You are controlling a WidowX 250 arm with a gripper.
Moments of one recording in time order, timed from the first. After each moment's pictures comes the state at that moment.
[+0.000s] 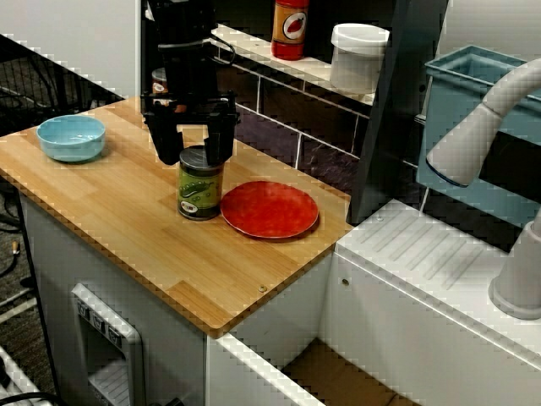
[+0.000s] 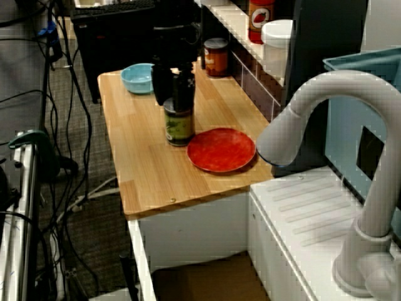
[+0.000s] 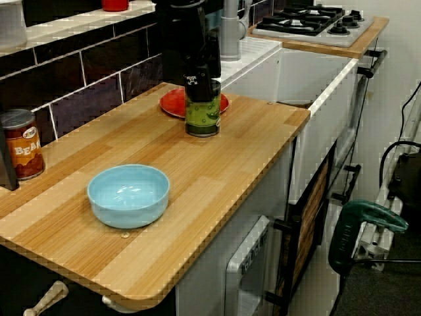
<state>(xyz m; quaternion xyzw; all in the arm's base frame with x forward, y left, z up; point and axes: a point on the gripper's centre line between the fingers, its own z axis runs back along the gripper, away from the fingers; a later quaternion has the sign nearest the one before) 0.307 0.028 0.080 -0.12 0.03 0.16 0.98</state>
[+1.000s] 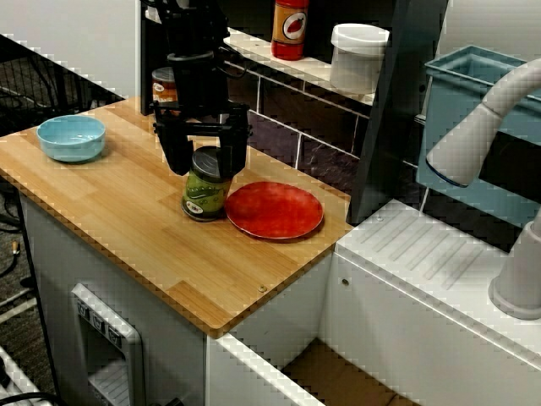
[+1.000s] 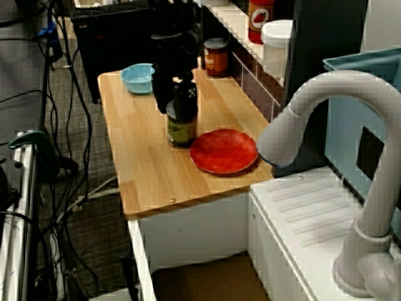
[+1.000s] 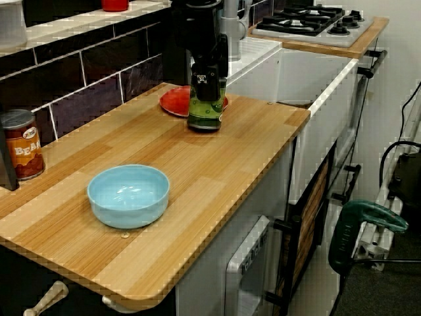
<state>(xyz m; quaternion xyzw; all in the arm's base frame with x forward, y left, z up) 0.304 0.014 0.073 -0.10 0.01 0.16 0.98</state>
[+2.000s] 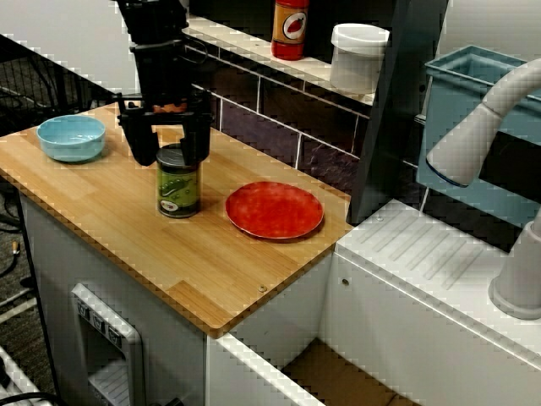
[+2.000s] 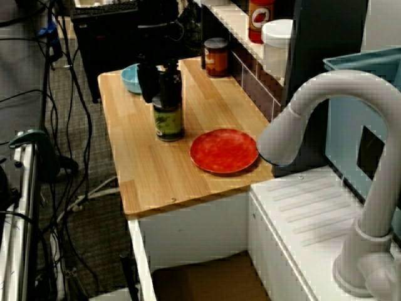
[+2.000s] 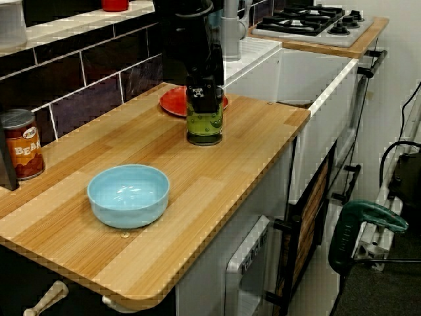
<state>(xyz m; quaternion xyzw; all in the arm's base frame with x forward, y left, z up) 0.289 0.052 0.078 -0.13 0.03 0.19 0.97</state>
